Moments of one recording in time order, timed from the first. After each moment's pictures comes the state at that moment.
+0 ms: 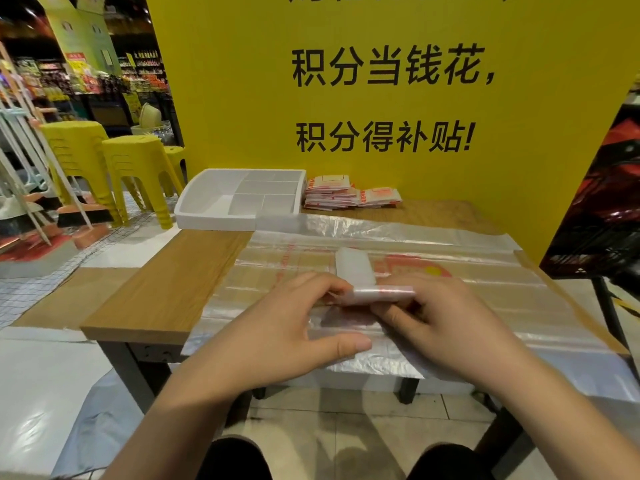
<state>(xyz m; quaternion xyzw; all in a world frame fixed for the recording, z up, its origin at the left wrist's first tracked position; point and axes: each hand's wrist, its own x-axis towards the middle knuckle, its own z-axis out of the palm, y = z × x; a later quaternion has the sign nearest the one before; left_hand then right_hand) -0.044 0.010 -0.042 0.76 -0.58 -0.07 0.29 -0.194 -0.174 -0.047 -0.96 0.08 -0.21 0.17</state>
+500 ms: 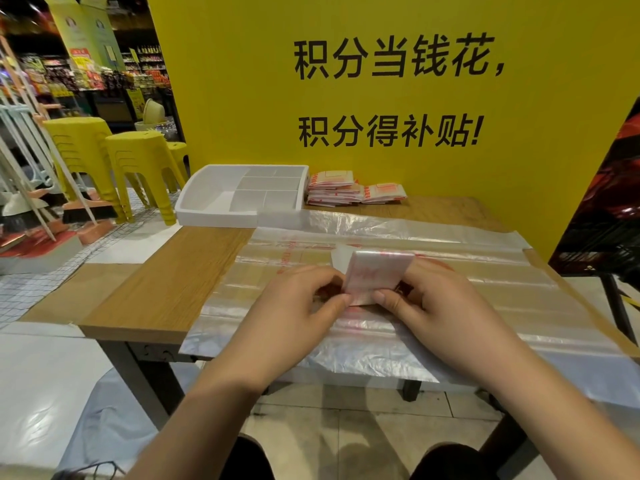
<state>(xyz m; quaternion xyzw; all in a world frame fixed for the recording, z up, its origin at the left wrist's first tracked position) -0.042 -0.012 -0.056 0.77 -0.52 0.00 0.37 -0.182 -0.175 -0.051 -0.94 0.12 -0.25 0.20</state>
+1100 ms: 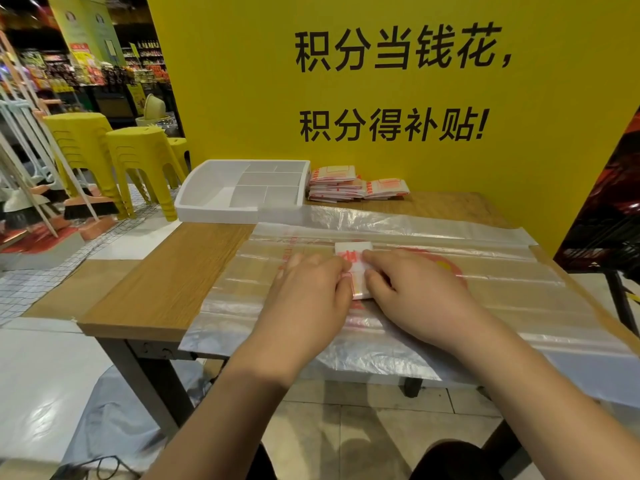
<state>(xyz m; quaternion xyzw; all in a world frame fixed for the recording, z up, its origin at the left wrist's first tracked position) -0.047 -0.038 -0.058 0.84 -0.45 0.07 0.28 -0.146 -0.169 -0.042 -0.96 0.19 -0.13 0.12</state>
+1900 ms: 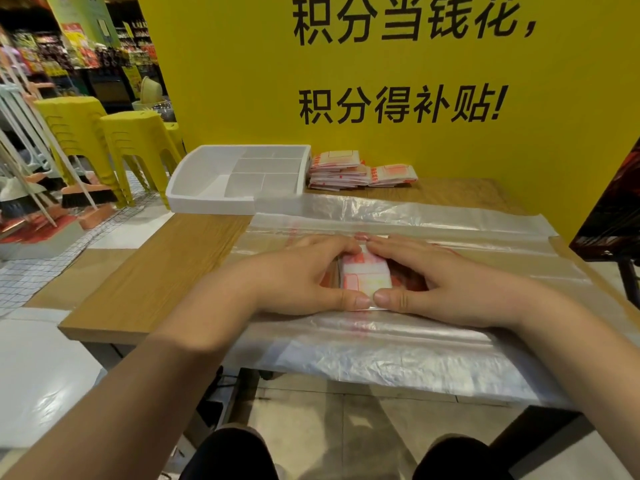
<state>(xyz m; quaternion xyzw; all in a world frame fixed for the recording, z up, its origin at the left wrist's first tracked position) 0.010 -0.048 -0.029 0.81 -0.55 -0.17 0.12 -0.148 -0.227 -0.046 -0.98 0.06 -0.05 0.18</state>
